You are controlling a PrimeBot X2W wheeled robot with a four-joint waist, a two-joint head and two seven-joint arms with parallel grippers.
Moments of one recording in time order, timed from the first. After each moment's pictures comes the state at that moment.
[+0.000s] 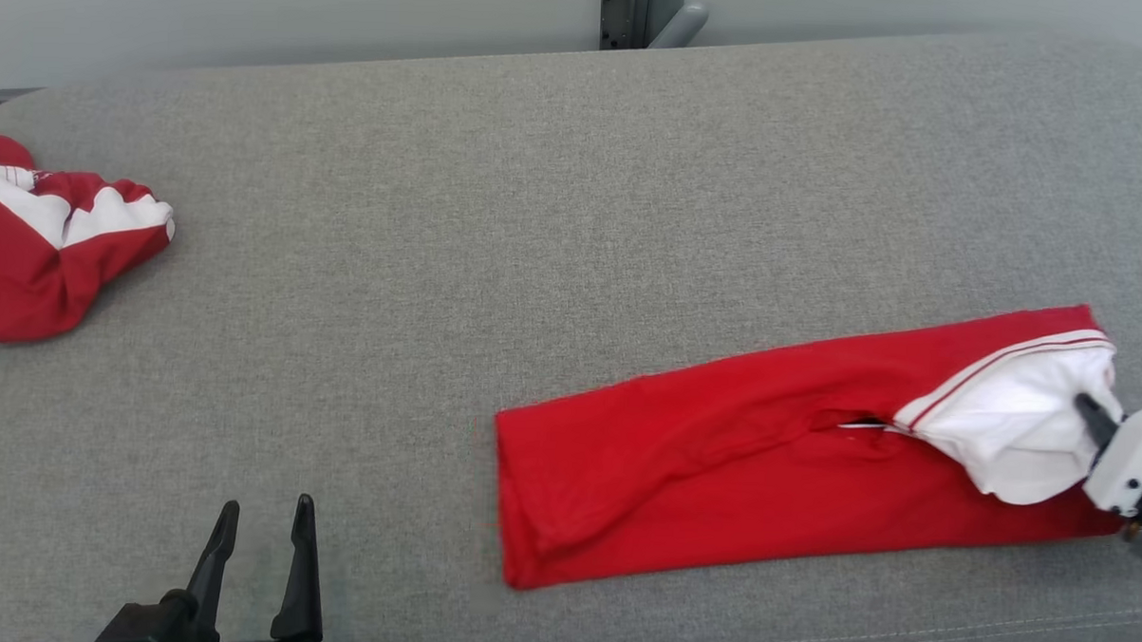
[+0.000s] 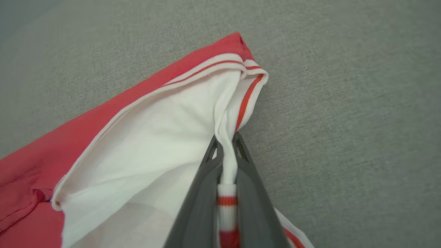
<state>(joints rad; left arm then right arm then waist) 0.13 0.07 -0.04 0.13 -0.30 -0.11 -0.26 -0.36 -0.45 0.08 0.62 0.73 0.13 0.27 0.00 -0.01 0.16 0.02</state>
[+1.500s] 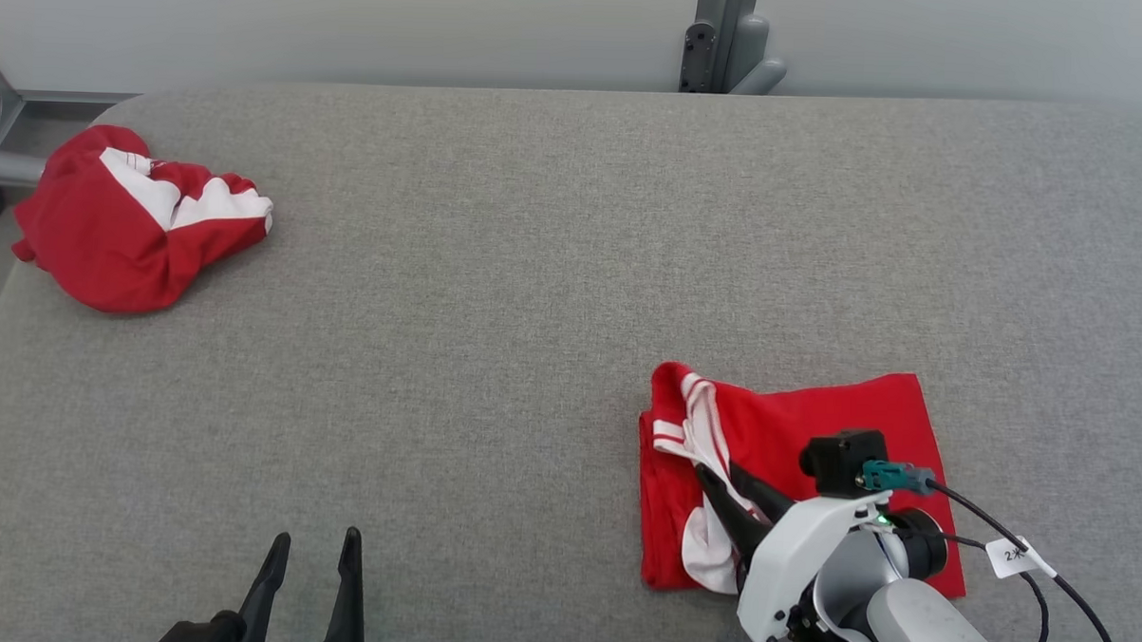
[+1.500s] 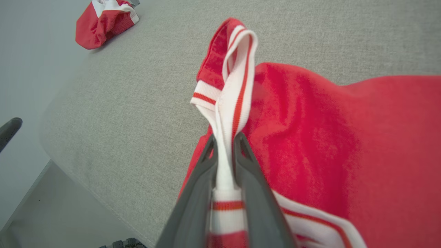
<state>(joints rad) 0.15 0.05 -0.10 0.19 -0.32 -0.12 -0.26 -0.20 -0.13 0.42 0.31 0.49 0.13 0.16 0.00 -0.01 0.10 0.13</state>
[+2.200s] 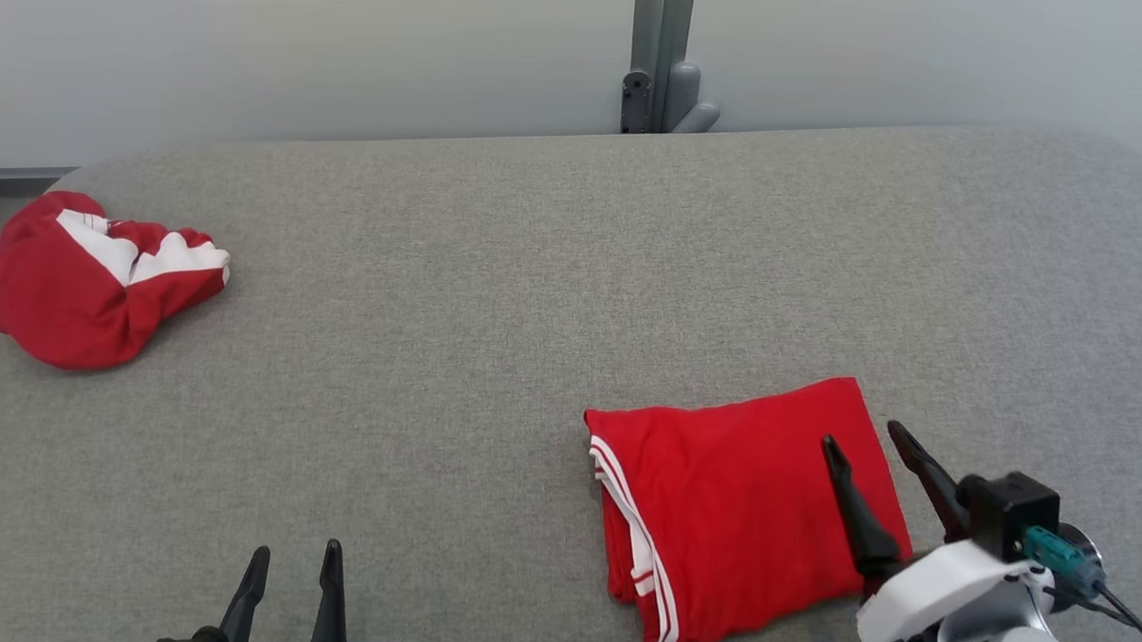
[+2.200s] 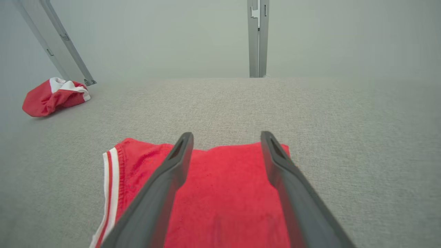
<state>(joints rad) 0.18 0.05 -0.07 0.16 -0.31 -0.11 -0.26 -0.04 -0.20 0.20 0.14 0.30 0.13 -0.12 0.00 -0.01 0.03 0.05</state>
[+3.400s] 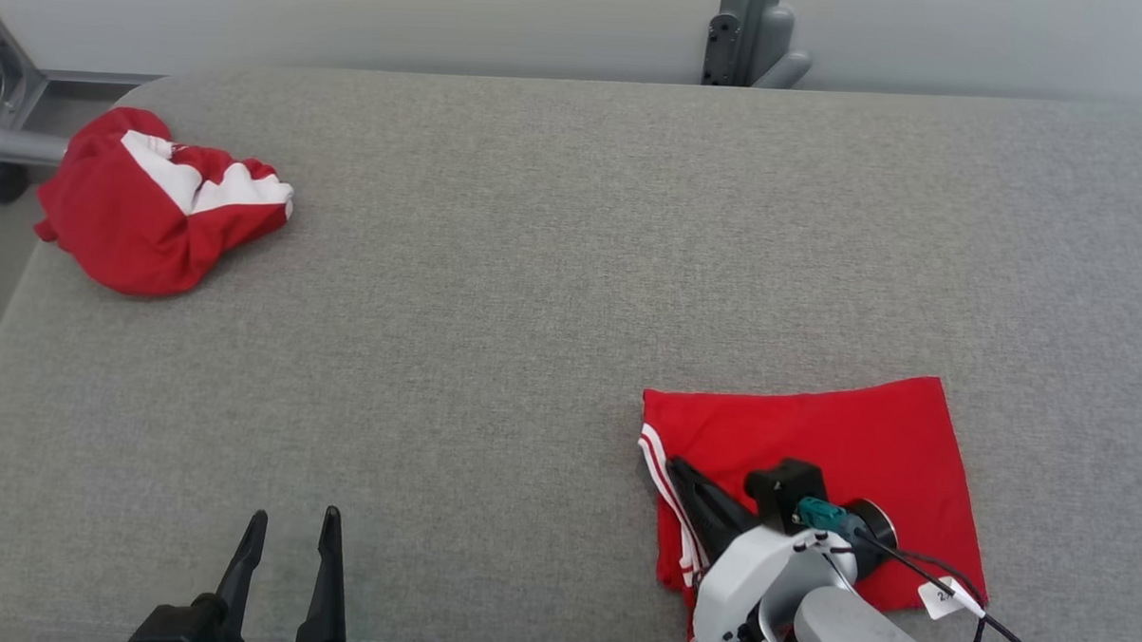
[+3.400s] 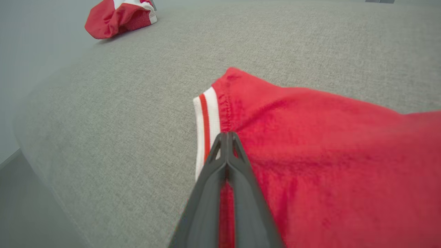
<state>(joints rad) 0.13 0.05 -0.05 0.17 -0.27 -0.13 -0.26 -0.34 -0.05 0.53 0.69 0.33 0.13 -0.26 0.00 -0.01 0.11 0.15</state>
